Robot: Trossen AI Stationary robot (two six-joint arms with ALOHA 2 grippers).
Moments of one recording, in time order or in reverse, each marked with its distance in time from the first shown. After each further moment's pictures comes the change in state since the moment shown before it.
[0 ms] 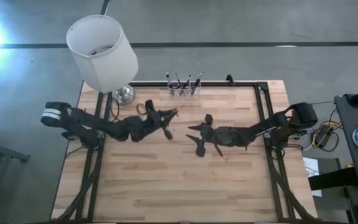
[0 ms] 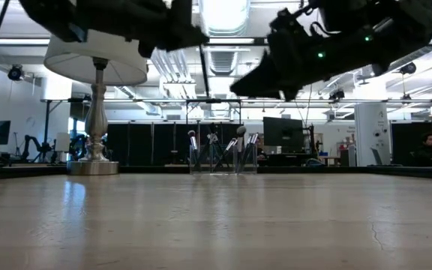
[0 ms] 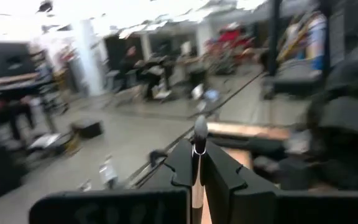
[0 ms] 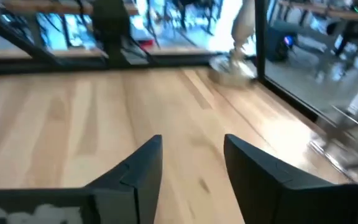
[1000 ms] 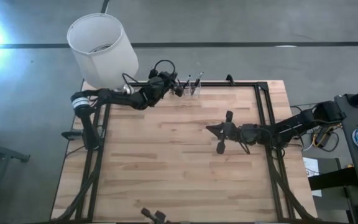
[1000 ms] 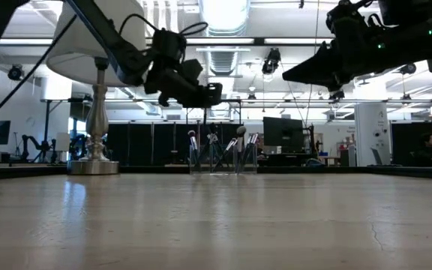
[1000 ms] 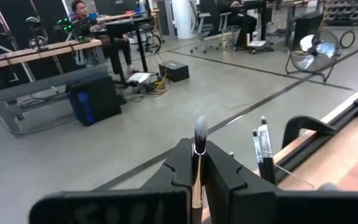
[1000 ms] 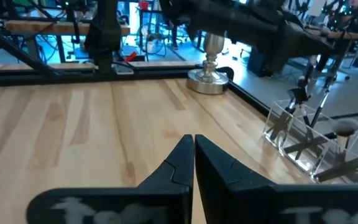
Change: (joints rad) left arm 0.556 0.370 0.312 -0.160 0.122 -0.109; right arm 0.028 -0.413 -0.303 -0.040 0.059 -0.024
